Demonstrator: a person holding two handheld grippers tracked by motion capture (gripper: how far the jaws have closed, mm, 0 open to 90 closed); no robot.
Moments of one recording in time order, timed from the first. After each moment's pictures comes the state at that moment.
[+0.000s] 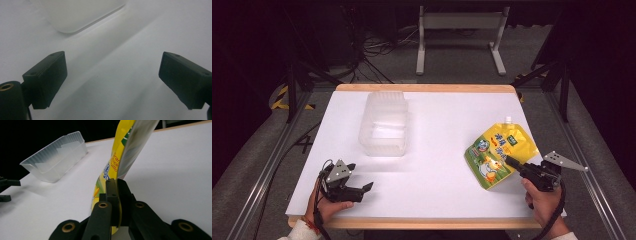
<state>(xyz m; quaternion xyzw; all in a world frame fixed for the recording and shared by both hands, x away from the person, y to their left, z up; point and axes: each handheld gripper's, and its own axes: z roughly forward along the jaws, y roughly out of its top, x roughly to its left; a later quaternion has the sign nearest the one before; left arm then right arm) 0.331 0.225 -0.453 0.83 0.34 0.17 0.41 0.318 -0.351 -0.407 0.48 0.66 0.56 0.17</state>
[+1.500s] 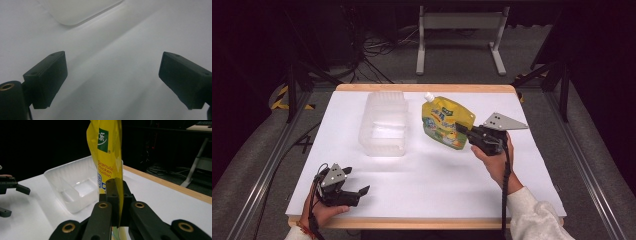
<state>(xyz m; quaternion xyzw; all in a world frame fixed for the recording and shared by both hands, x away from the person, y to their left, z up) 0.322 0.234 -0.454 0.83 0.34 0.17 0.41 0.389 -0.215 -0.335 0.30 0.74 0.56 0.23</state>
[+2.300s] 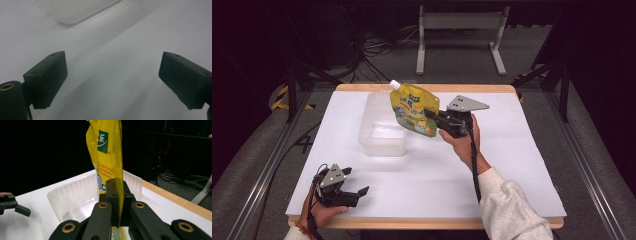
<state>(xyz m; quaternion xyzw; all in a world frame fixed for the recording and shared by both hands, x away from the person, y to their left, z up) 0.321 0.236 -0.455 0.83 0.34 0.16 0.41 0.433 -0.138 -0.322 0.27 0.74 0.58 0.21</state>
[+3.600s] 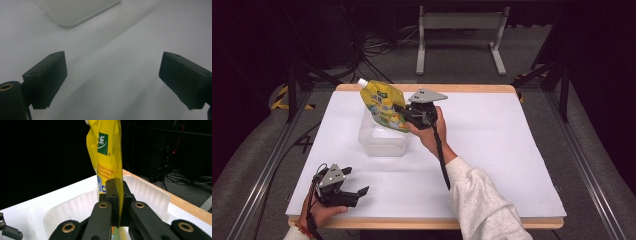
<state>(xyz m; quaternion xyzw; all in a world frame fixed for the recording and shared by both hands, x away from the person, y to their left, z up) 0.321 0.237 -0.455 0.83 0.34 0.16 0.42 0.467 -0.053 -0.330 0.26 0.76 0.56 0.20</state>
